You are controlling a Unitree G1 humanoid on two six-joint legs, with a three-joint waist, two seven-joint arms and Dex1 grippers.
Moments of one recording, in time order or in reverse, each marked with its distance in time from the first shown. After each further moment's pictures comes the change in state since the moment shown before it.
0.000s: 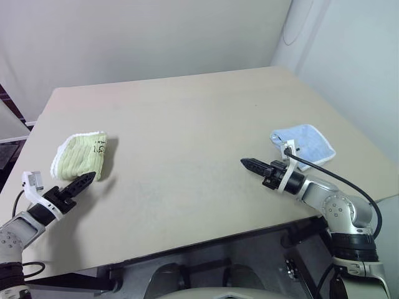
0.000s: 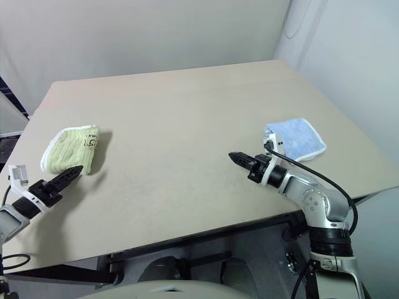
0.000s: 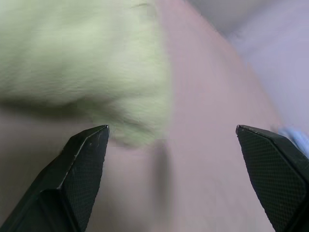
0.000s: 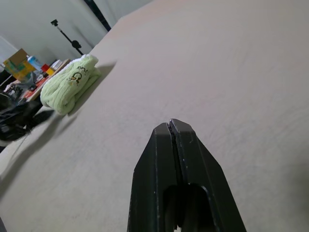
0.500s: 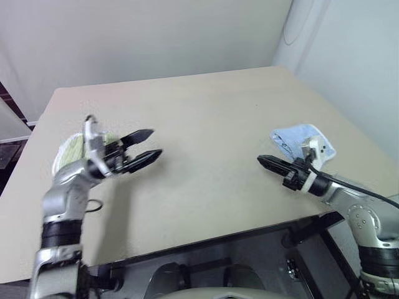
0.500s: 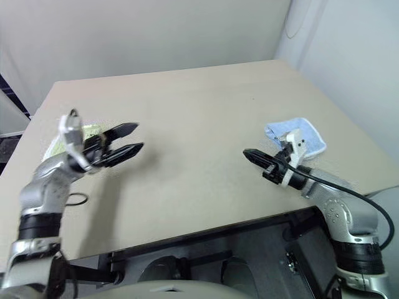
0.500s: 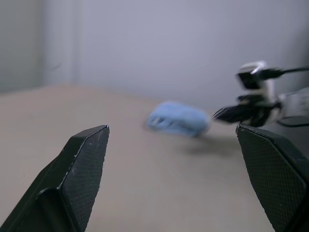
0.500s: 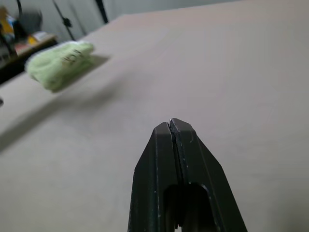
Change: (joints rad) left arm -0.381 -0.241 -0.383 -0.181 0.155 -0.351 -0.254; right arm 0.141 -0.174 -0.044 -0.161 -0.090 -0.192 0.110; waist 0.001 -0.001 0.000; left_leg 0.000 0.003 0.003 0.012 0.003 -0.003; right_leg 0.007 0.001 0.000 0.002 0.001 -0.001
